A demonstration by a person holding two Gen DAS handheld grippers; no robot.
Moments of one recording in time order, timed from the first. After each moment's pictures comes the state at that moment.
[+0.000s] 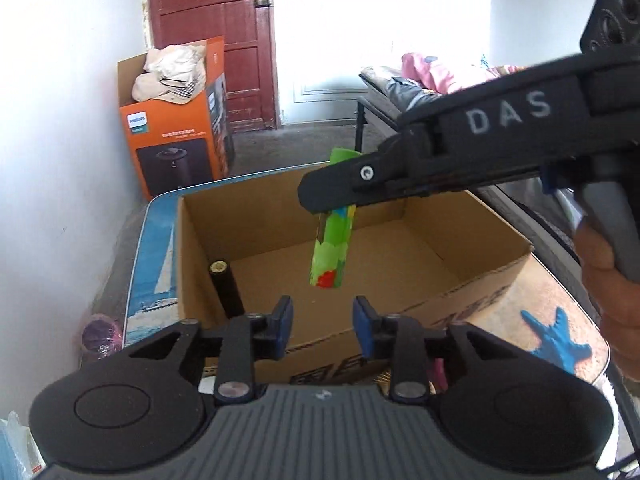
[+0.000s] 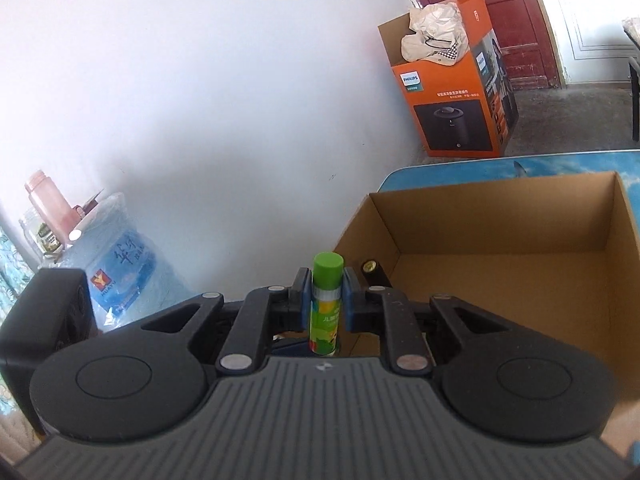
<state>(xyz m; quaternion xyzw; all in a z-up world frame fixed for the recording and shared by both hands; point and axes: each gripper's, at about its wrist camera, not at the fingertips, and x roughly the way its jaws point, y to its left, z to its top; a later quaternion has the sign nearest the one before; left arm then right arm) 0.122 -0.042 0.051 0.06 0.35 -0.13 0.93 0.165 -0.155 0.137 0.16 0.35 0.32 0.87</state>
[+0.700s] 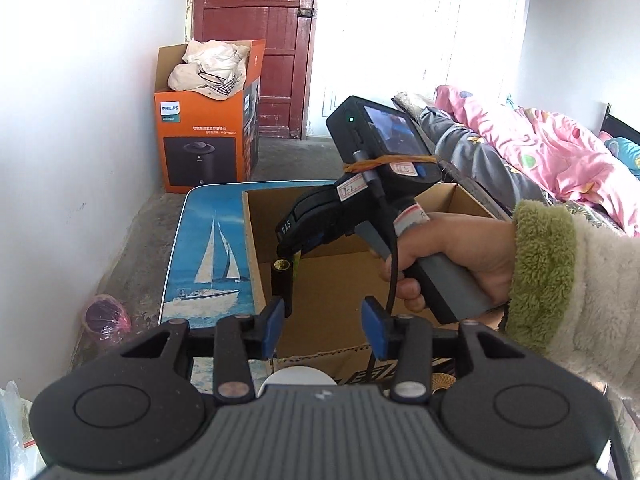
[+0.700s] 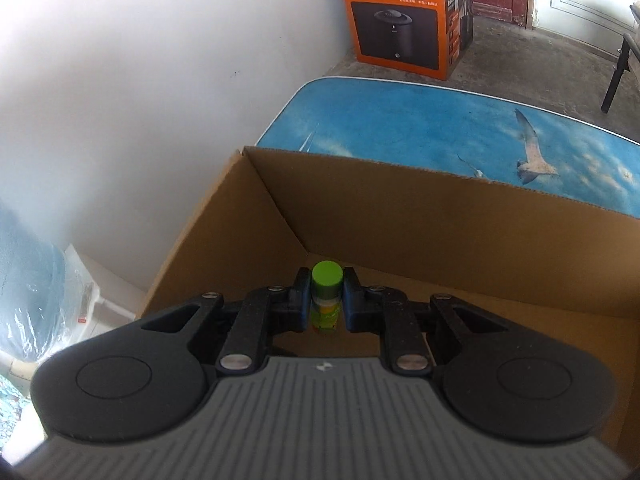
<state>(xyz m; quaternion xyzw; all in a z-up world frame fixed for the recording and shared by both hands) 0.111 0.016 0.062 0.00 0.34 -0.12 0.93 0.337 -0.037 0.012 0.02 0.51 0.23 0.83</state>
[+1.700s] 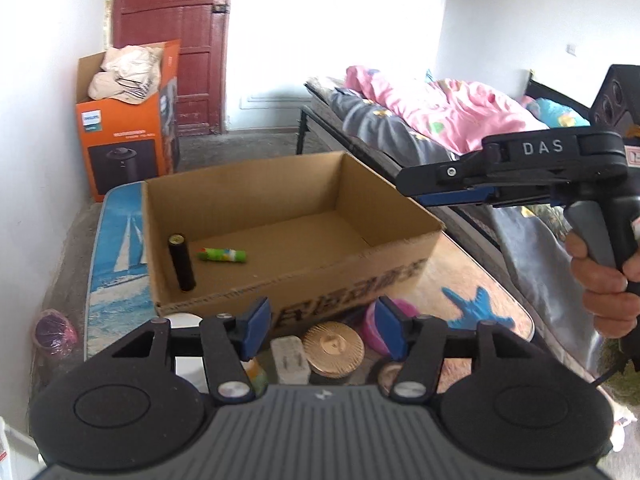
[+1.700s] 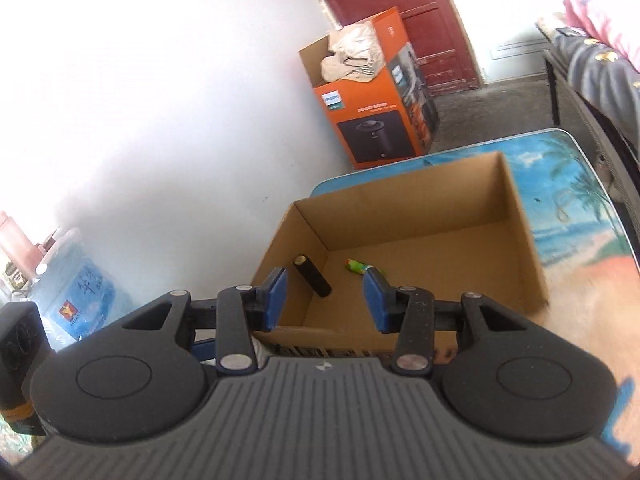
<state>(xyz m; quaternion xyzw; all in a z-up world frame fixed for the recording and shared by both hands) 0.057 -0.033 0.057 0.03 0.35 -0.24 0.91 0.060 -0.232 0.128 0.22 0.34 0.18 0.90</state>
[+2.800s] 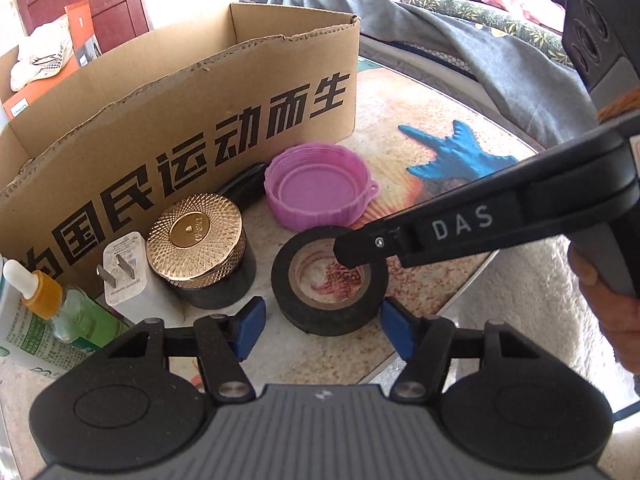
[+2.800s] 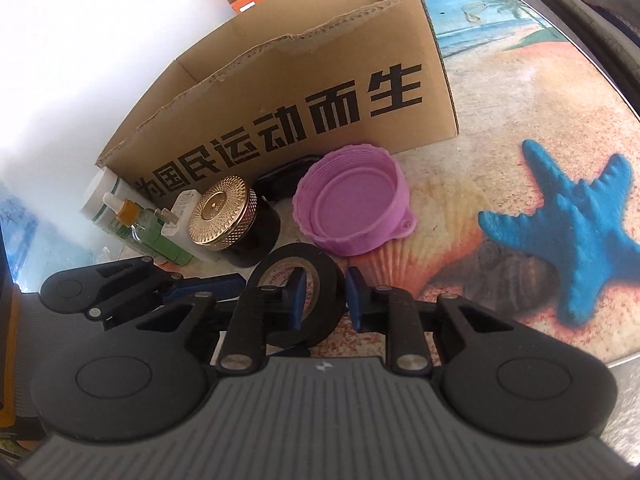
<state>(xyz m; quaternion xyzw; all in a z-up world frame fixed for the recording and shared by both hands) 0.054 -0.136 -0.066 0.17 0.44 -0.28 0.84 0.029 -0.232 -0.031 0.20 0.46 0.13 0.85</state>
